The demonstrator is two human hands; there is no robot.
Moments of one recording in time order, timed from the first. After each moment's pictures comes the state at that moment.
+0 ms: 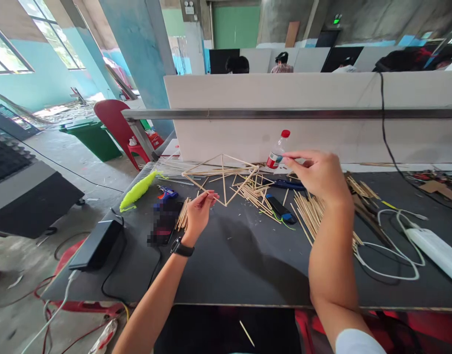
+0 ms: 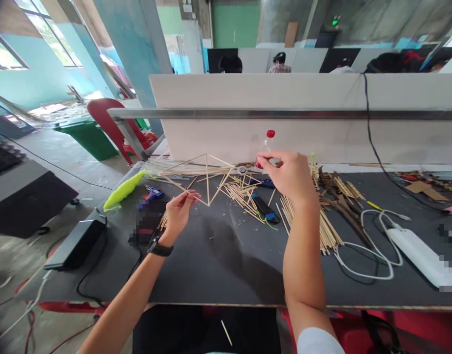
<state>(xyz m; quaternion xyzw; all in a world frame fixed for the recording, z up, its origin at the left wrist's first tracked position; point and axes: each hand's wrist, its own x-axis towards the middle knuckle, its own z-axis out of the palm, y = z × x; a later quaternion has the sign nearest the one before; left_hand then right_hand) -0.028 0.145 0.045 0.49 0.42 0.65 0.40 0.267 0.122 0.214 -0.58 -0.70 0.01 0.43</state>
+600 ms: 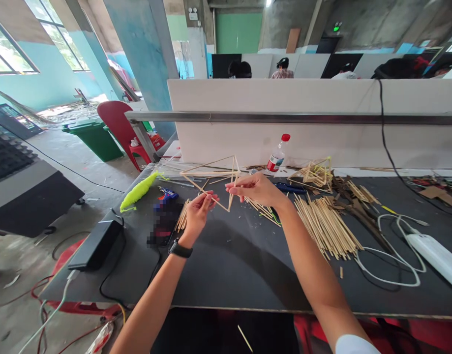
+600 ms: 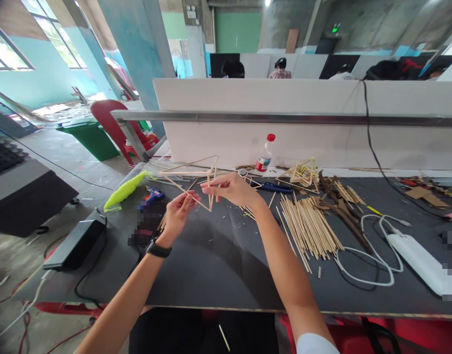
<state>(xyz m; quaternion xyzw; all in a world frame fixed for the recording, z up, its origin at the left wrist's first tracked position) -0.032 0.148 0.045 0.45 0.39 0.65 0.47 0.185 0.155 0.168 -0.35 -0.76 0.43 0.34</state>
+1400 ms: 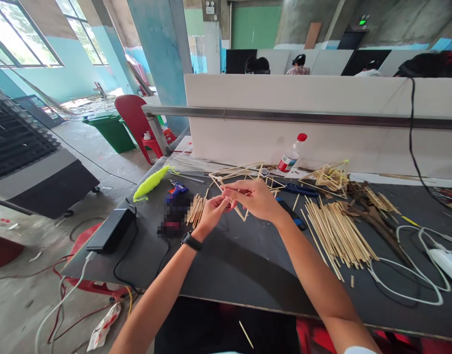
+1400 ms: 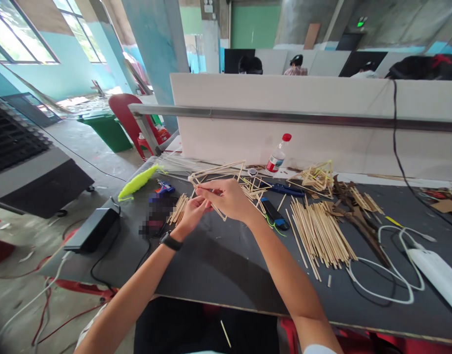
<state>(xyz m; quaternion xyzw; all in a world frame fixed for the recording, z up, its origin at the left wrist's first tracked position) -0.025 0.146 0.029 0.48 0.37 0.57 0.56 0.140 0.127 0.167 -0.32 -0.78 0.37 0.38</state>
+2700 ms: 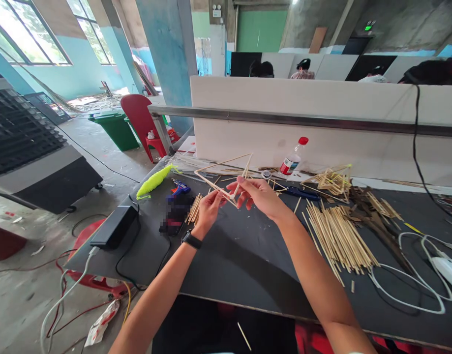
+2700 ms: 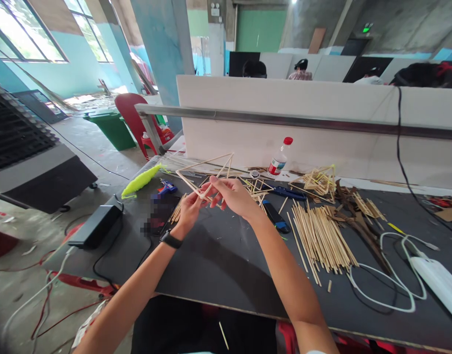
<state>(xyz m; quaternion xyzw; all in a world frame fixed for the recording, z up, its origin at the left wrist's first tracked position) -0.033 0.149 0.036 0.46 0.39 0.64 0.48 0.142 0.131 0.169 -0.35 -0.65 0.56 0.36</state>
